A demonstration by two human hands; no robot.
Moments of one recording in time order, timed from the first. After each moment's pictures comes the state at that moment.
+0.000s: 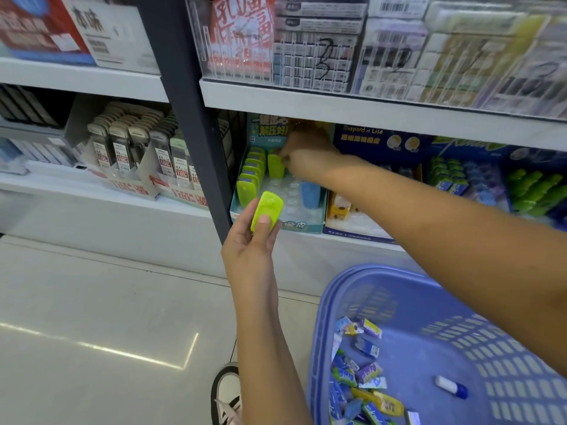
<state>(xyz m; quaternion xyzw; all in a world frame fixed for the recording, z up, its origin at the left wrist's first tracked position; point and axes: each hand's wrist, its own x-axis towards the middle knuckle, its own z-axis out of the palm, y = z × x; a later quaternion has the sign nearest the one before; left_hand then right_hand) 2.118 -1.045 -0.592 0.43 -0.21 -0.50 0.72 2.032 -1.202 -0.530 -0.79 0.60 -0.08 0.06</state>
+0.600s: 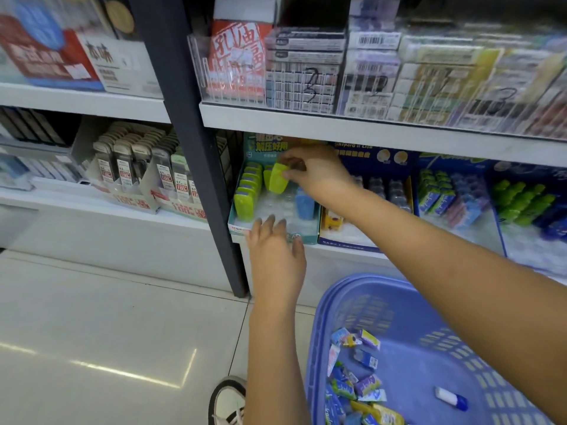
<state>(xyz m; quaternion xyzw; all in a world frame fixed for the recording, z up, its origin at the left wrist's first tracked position) 2.102 -1.063 -0.601 0.69 -0.63 -0.17 0.32 2.011 -1.168 -0.527 -0.76 0.55 -0.29 0.21</state>
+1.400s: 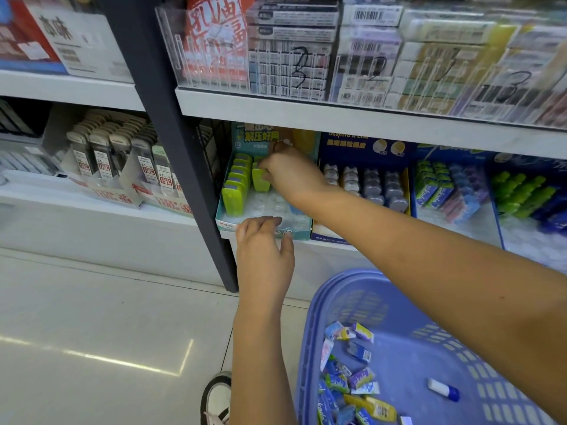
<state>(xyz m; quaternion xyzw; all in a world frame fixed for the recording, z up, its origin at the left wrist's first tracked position) 2.105 -1.063 -0.607 0.67 -0.63 -0.16 0.36 2.033 -1.182 -0.547 -0.83 0.54 -0.13 0.03</state>
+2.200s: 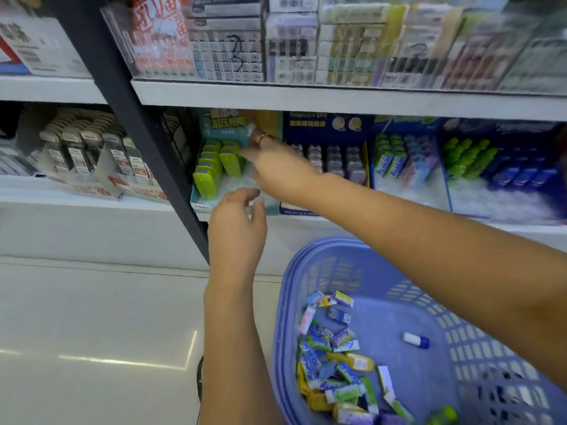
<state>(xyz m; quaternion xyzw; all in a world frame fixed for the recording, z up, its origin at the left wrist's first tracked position) 2.099 -1.040 -0.564 0.65 -0.63 -0.17 0.40 1.999 -1.128 -0.526 -0.84 0.54 -0.08 0.04</state>
